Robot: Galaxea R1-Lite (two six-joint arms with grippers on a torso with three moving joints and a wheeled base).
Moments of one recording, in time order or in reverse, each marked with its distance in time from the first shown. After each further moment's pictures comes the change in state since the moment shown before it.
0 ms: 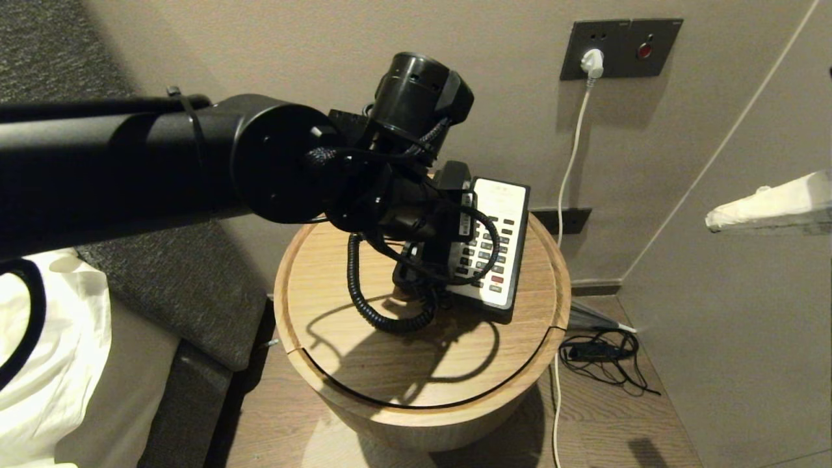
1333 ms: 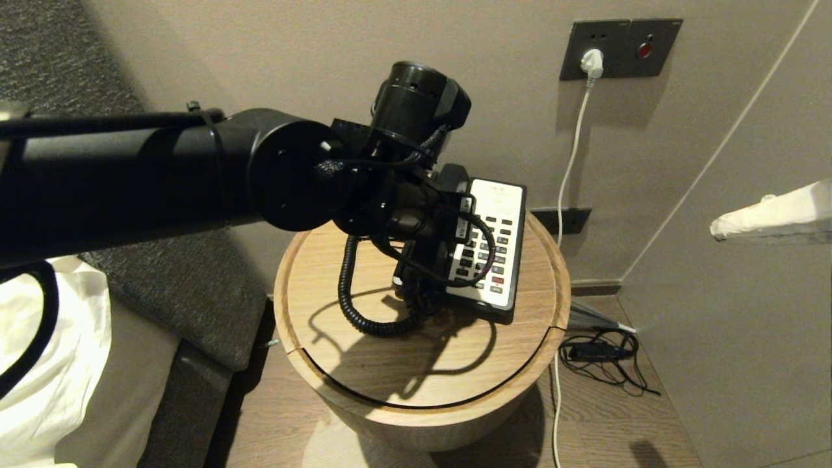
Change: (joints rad) left arm 0.012 0.010 0.026 -0.071 0.023 0.111; right arm 0.000 -0.010 0.016 0.013 0.003 0.001
